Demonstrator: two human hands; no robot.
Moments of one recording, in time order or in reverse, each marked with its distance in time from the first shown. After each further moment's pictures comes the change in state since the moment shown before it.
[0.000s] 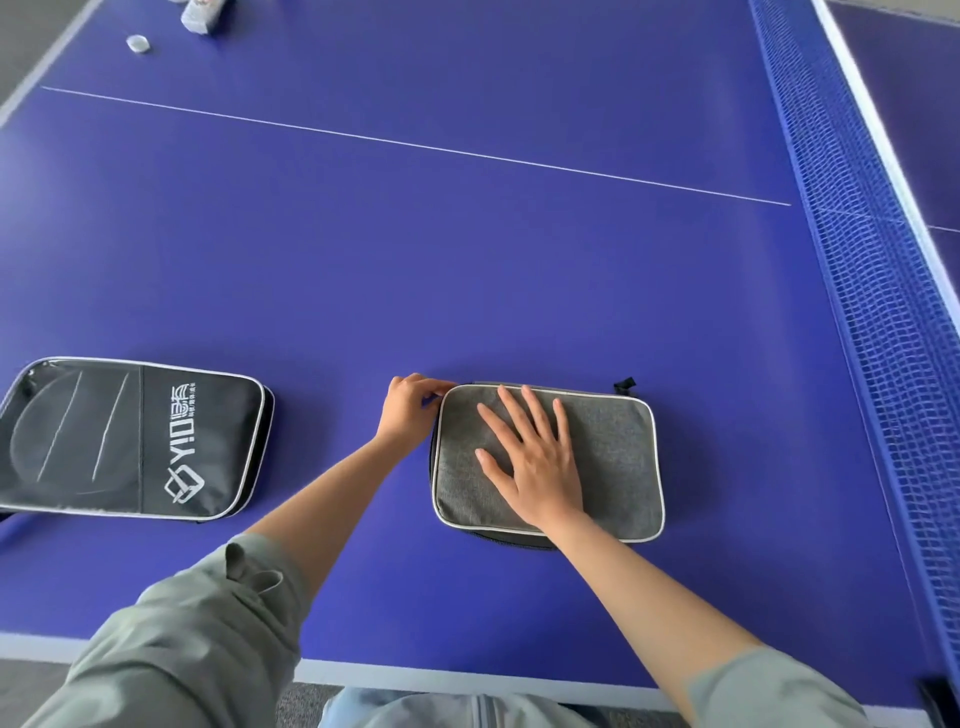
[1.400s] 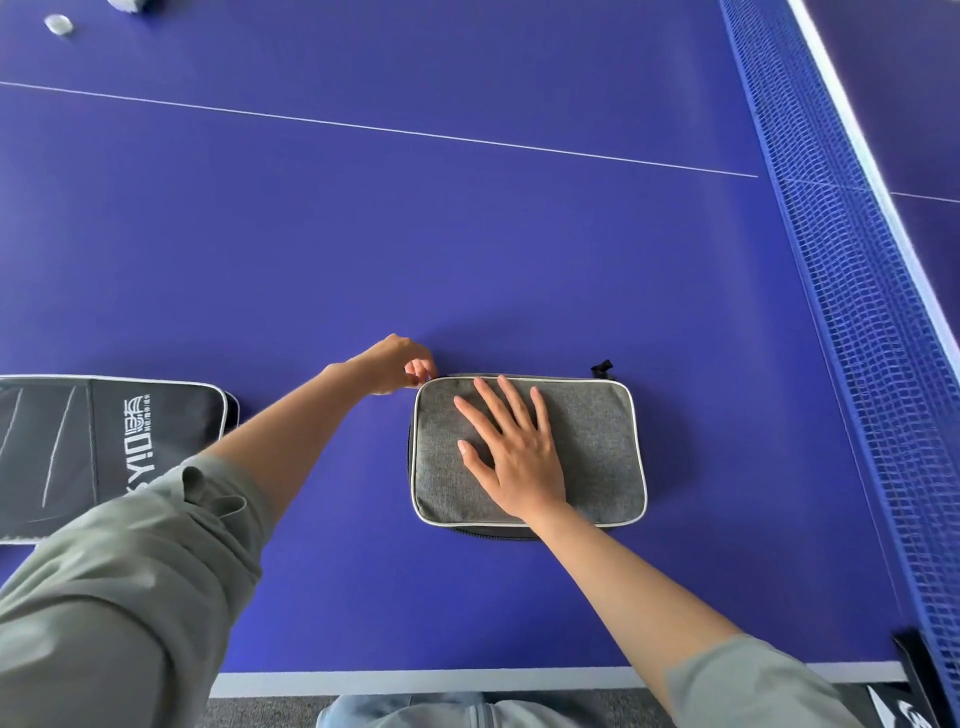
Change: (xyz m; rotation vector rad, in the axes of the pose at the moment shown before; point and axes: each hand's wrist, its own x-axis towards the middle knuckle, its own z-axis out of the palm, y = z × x) left_hand 0.065 0.018 -0.034 0.359 -0.547 0.189; right_hand 0.000 -0.002 -0.001 0.026 0.050 -0.003
